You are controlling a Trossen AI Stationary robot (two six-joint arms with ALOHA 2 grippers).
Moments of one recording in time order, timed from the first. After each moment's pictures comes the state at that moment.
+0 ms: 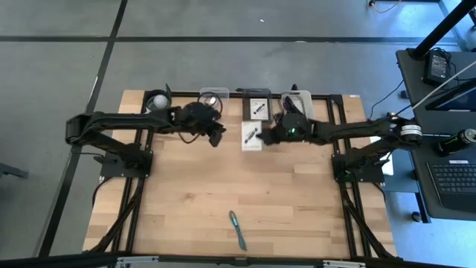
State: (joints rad) left arm 0.27 1.28 0.89 -0.24 -0.06 -0.47; right arm -0.20 1.35 0.71 0.15 0.01 1.04
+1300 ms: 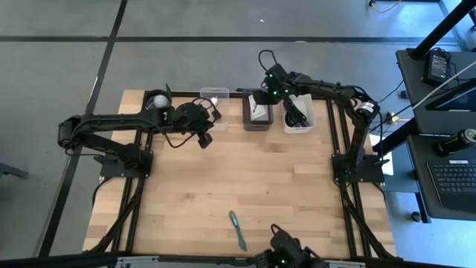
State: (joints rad) left arm 0.26 1.18 0.89 -0.44 -0.22 -0.21; right arm -0.73 1.88 1.37 -0.50 -0.27 0.60
